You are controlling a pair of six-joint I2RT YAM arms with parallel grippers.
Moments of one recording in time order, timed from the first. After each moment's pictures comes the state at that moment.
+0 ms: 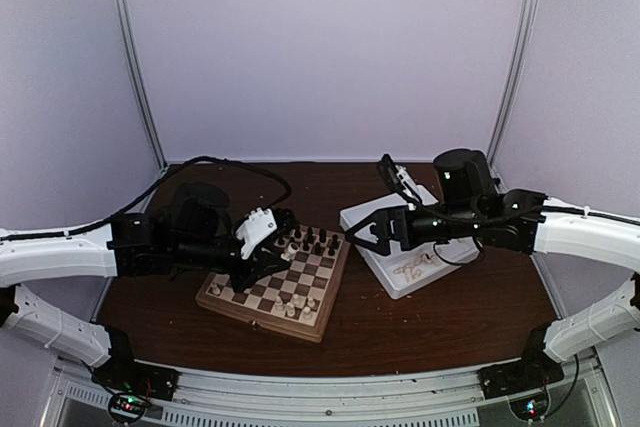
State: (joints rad) left arm -1.03 1.18 0.86 -0.26 0.09 0.19; right arm 0.88 1.24 0.98 -0.21 -0.32 0.51
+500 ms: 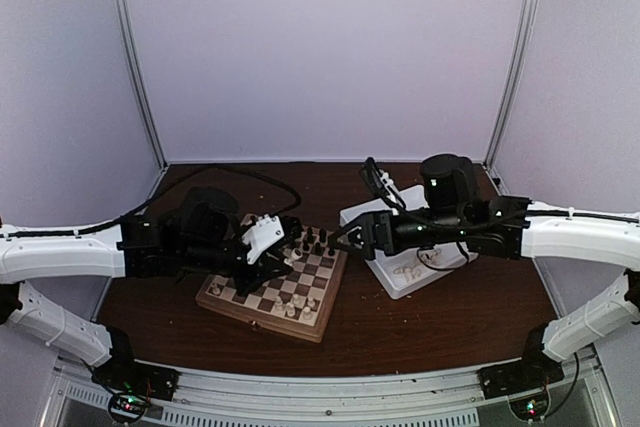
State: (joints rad) left arm -1.04 1.23 0.86 -0.26 0.07 0.22; right arm 0.95 1.30 0.98 -0.08 -0.37 0.60
